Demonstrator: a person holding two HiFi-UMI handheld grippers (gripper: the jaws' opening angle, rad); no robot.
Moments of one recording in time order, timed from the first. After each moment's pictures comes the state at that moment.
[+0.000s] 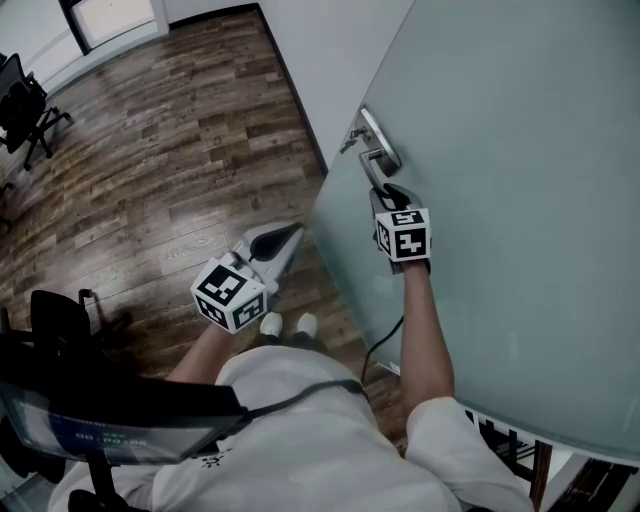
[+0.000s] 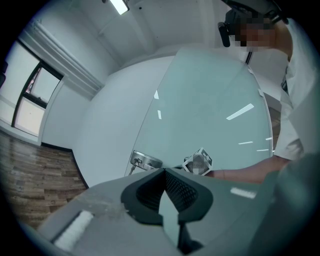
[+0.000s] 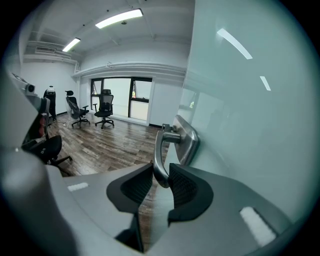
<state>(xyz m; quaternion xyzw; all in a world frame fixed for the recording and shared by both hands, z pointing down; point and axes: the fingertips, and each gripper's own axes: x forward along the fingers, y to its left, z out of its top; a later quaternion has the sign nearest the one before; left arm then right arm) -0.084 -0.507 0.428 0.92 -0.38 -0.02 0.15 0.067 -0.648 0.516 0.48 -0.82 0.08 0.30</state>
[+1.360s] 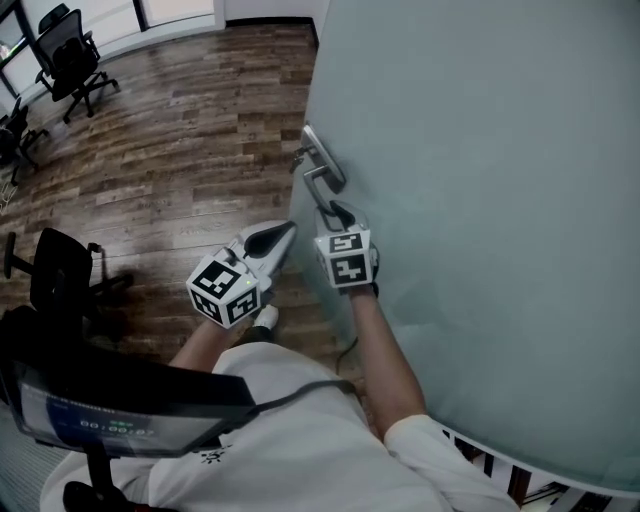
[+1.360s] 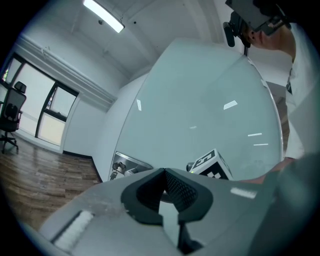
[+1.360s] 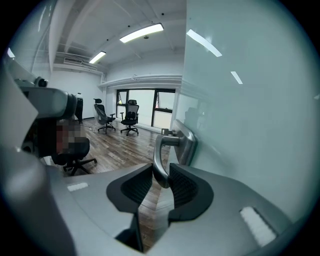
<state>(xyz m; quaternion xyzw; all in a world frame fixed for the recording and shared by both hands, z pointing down) -0.100 -0.391 0.409 0.87 -0.47 -0.03 0.12 -0.068 -0.483 0.493 0.37 -0.89 0.05 0.26</state>
